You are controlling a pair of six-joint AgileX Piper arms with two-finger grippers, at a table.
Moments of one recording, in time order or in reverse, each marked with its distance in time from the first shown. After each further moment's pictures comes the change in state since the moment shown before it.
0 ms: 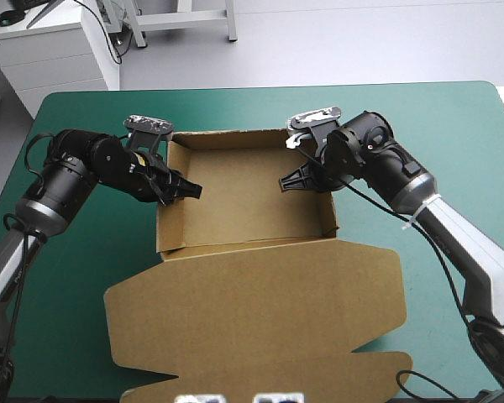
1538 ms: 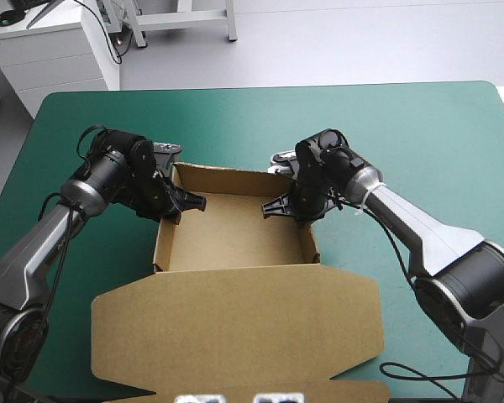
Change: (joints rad) left arm -0.002 0.170 0.005 0.105 0.118 -0.197; right arm -0.004 0.237 0.002 0.164 0.072 0.037
